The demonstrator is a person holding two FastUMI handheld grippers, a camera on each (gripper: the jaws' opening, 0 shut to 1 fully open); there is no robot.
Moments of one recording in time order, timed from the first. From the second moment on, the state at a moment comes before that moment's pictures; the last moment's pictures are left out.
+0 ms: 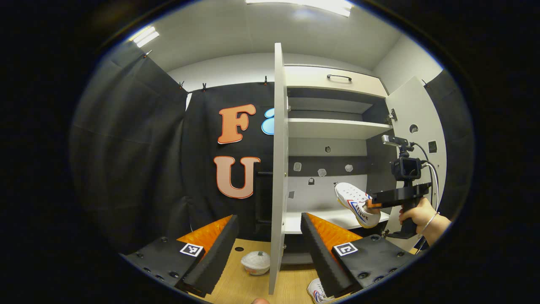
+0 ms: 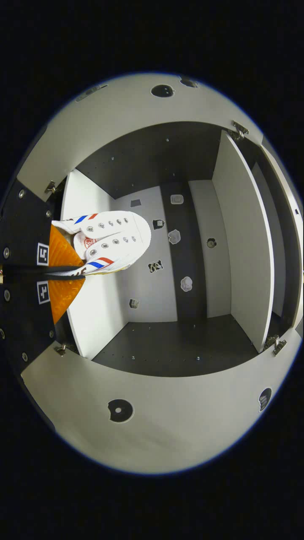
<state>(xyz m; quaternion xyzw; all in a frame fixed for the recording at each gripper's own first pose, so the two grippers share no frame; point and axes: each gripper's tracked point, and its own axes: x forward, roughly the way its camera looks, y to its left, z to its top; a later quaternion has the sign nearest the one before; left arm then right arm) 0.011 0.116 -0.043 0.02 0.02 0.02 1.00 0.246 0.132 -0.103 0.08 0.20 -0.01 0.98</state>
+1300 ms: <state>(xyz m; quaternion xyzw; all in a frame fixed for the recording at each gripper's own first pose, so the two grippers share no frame) 0.003 0.110 -0.070 0.02 0.06 0.05 1.00 0.292 0.102 -0.120 0.07 0.20 -0.04 0.98</state>
